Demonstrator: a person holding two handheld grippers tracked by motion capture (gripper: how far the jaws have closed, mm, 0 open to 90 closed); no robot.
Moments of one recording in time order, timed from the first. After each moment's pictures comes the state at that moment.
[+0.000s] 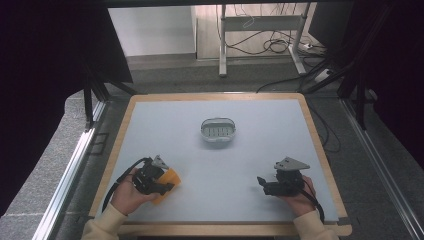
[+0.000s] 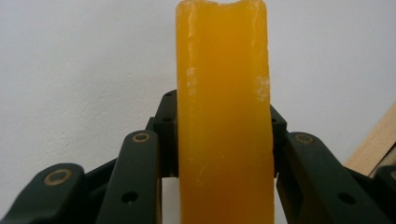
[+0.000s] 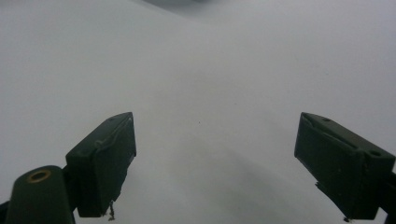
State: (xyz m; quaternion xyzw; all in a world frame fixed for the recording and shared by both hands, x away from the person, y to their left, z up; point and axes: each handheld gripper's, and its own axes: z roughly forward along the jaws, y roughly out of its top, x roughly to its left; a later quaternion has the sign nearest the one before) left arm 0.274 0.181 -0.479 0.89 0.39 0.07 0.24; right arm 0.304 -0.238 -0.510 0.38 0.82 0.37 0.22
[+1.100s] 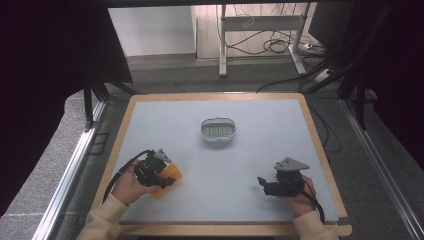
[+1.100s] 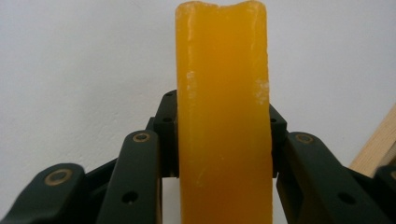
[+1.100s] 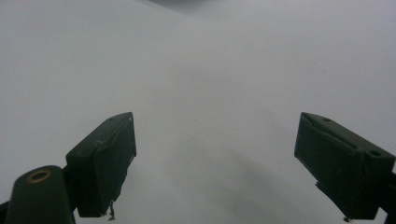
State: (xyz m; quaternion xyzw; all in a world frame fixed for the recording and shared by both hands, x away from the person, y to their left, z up) left arm 0.295 0.178 -0.472 0.90 0.36 0.06 0.23; right arm 0.304 -0.238 -0.512 0.38 0.82 0.36 0.22
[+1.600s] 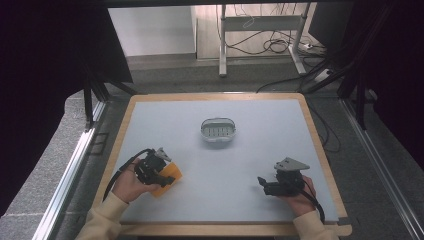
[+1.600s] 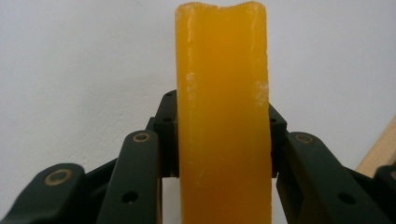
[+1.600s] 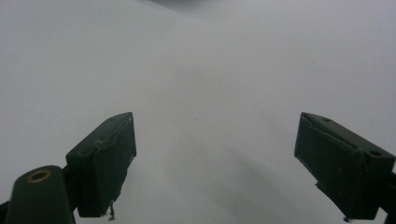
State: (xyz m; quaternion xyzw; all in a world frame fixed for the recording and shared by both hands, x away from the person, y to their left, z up) left arm 0.298 0.179 -0.473 0.90 0.36 0.06 0.22; right arm 0.304 -0.239 -0.512 0.38 0.82 0.36 0.22
